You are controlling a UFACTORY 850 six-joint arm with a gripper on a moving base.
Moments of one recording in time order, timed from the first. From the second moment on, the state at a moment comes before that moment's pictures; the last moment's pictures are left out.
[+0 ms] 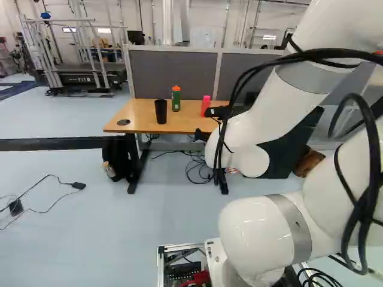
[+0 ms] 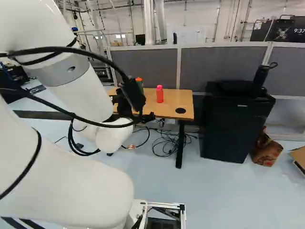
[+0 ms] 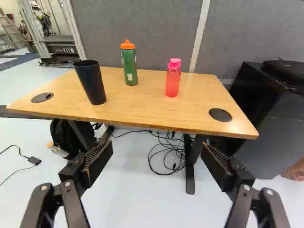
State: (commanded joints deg) arm 0.0 16.0 -5.0 0.0 50.0 0.0
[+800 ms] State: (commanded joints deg) arm 0.0 16.0 -5.0 0.0 50.0 0.0
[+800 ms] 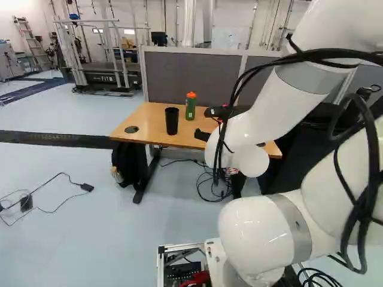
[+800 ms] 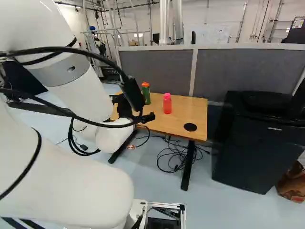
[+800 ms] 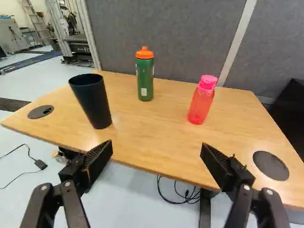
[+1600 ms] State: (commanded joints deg) arm 0.0 9.6 -10.6 0.0 50.0 0.0
